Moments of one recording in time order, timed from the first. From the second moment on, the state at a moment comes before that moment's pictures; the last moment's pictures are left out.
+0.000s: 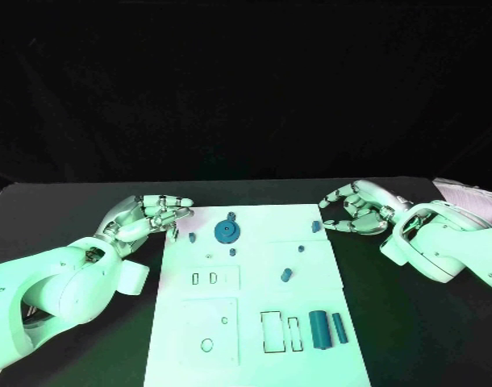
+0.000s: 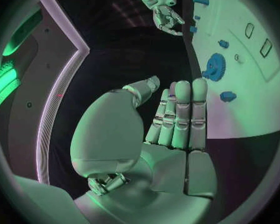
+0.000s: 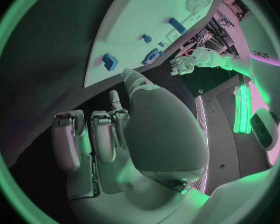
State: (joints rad) left arm 1.22 -0.98 -0.04 1.66 -0.14 -0.31 0.38; left_hand 1.31 -0.20 0.60 0.02 0.05 0.92 0.20 0.21 0.22 1.18 0.13 0.08 0.11 1.13 0.04 1.01 0.67 0.18 0.98 0.14 1.11 0.67; right arm 1.35 -1.08 -0.19 1.53 -1.04 -0.45 0.17; right_hand 1.48 -0.23 0.23 0.23 0.27 0.92 0.17 0.10 0.35 1.47 0.08 1.45 1.31 1.46 0.00 1.56 1.31 0.01 1.47 0.10 1.54 1.31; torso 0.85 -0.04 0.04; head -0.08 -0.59
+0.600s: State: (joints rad) left arm 1.22 -0.98 -0.04 1.66 -0.14 -0.31 0.38; left_hand 1.31 -0.20 0.60 0.02 0.05 0.92 0.20 0.21 0.22 1.18 0.13 0.08 0.11 1.13 0.04 1.01 0.67 0.18 0.98 0.14 1.11 0.67; right arm 1.31 -1.04 -0.19 1.51 -1.10 -0.47 0.15; right_hand 1.48 -0.23 0.23 0.23 0.29 0.92 0.17 0.10 0.34 1.47 0.08 1.45 1.31 1.46 0.00 1.56 1.31 0.01 1.46 0.11 1.55 1.31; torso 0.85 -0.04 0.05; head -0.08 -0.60
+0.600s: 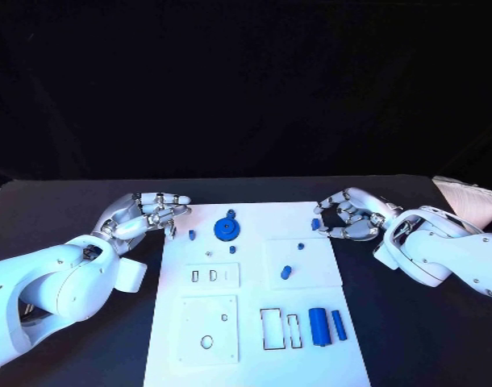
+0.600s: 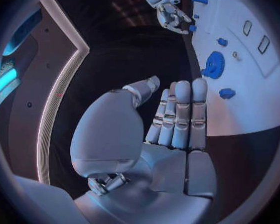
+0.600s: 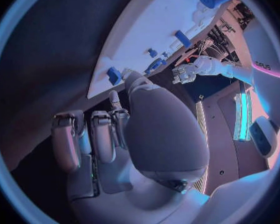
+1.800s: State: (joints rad) left arm 1.22 -0.98 -0.04 1.66 -0.14 -0.31 0.38; left_hand 1.31 -0.20 0.60 0.02 0.05 0.92 0.20 0.21 0.22 1.18 0.13 0.08 0.11 1.13 0.04 1.01 0.67 0.18 0.98 0.14 1.11 0.67; right arm 1.28 -1.00 -0.19 1.49 -1.10 -0.54 0.12; right_hand 1.47 -0.20 0.31 0.25 0.29 1.04 0.12 0.19 0.37 1.47 0.05 1.48 1.31 1.47 -0.02 1.56 1.31 0.01 1.47 0.09 1.57 1.31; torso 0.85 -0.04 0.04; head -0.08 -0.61
